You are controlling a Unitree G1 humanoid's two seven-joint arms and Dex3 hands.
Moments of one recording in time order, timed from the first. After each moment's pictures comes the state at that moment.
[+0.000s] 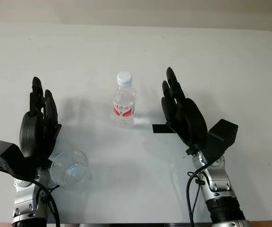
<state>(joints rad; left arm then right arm) -0.13 0.19 0.30 0.14 -0.31 -0.22 -0.21 -0.35 -0.10 0.00 0.35 0.13 -0.27 0.42</state>
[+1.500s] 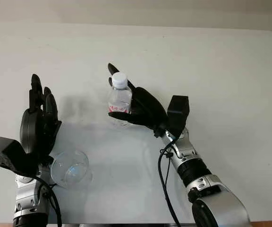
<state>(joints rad) -0.16 0.20 0.30 0.17 -0.30 -0.23 -0.19 -0.71 0.04 0.06 0.81 0.14 -0.30 0.65</state>
